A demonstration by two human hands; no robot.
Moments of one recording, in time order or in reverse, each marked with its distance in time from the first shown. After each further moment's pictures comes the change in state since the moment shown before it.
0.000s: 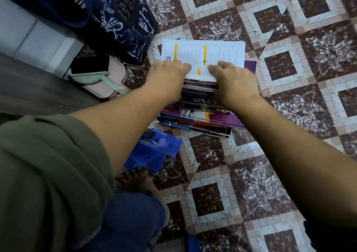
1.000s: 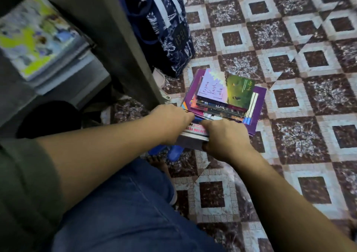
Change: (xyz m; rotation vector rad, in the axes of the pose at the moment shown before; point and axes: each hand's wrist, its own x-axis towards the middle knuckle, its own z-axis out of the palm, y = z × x) left_hand -0.206 0.005 -0.071 0.125 -0.266 0.075; right_hand -0.156 -0.111 -0.087 0.000 -0.120 -0.254
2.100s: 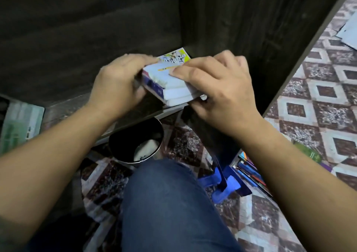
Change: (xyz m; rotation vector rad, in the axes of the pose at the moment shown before) left_hand -0.258 -0.206 0.026 -0.254 1.240 -0.545; right_hand 0.057 -0.229 -0.169 0.168 1.073 -0.902
